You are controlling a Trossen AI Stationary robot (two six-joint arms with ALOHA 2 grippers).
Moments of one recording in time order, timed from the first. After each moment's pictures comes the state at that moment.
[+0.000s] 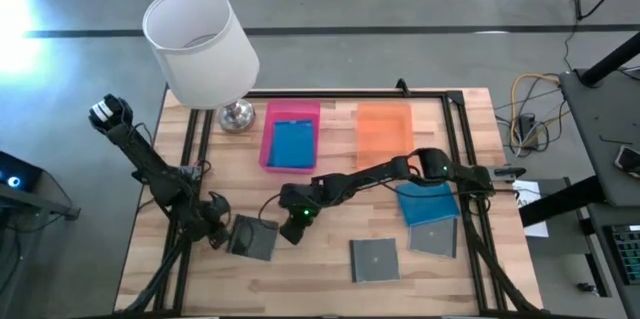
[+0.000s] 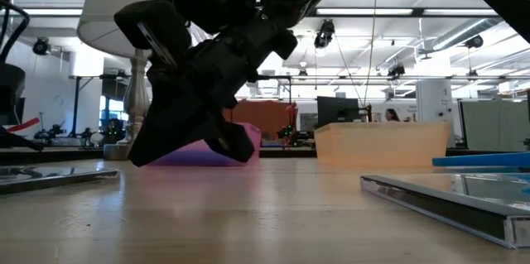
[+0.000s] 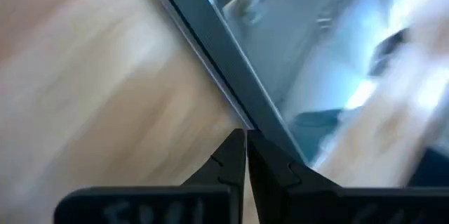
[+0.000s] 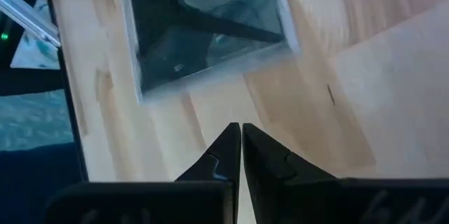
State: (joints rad) left arm -0.89 0.94 0.21 -0.31 -0.16 -1.65; right arm 0.13 2.38 1.79 -0.29 -0.37 0.81
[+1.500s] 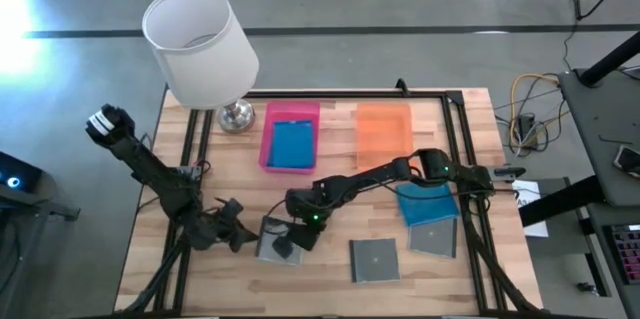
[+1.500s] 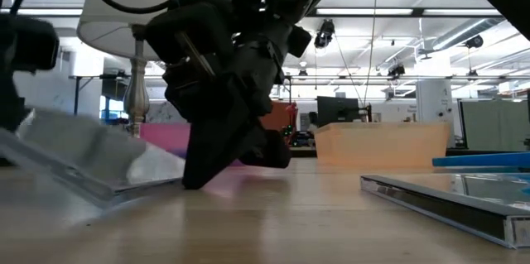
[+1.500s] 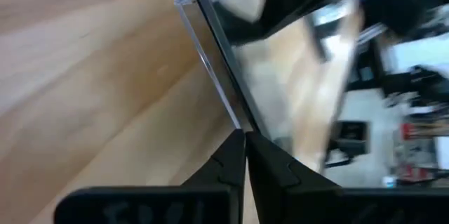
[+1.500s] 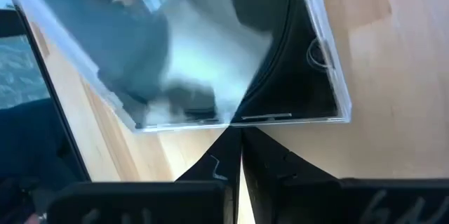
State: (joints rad) left arm -0.82 1.10 0.31 0.12 -0.50 -1.61; right arm 0.14 2.41 1.78 -0.52 -0.47 0.73
